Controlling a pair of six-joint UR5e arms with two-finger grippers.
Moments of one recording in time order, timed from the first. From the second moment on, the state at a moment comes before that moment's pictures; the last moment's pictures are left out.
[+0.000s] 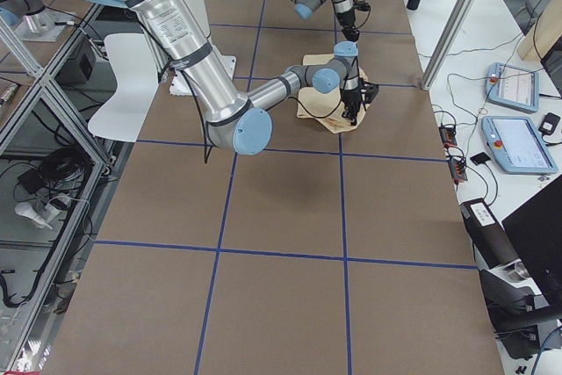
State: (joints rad) left arm -0.78 -2.29 -1.16 -2.39 -1.86 -1.62; right arm 0.77 -0.89 1.30 -1.37 1.76 1.48
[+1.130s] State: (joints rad) left arm -0.81 -2.27 -1.17 -2.44 -1.85 -1.61; right arm 0.82 -0.91 1.41 -1.36 1.77 1.54
